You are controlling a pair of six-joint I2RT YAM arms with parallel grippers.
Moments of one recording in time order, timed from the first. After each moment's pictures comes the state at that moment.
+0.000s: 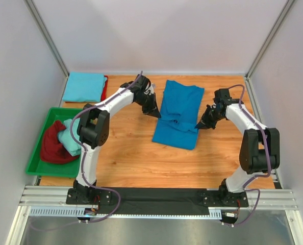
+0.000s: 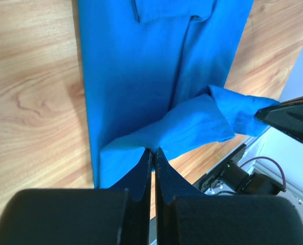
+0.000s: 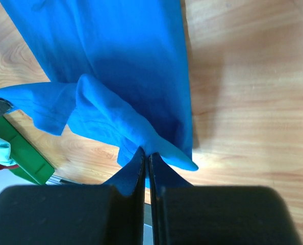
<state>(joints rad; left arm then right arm) -0.49 2.16 1.80 -0.70 0.55 -0.59 0.07 1.64 1.16 -0.75 -0.38 0.63</state>
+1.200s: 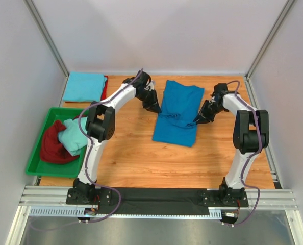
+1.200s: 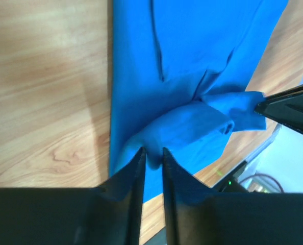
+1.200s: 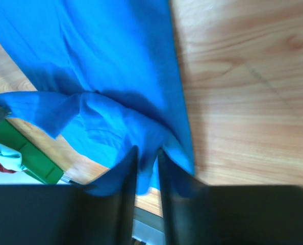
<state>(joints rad) -0.45 2.37 2.04 -0.79 0.56 -0.59 0.01 1.94 1.38 -0.76 -0.46 0.56</state>
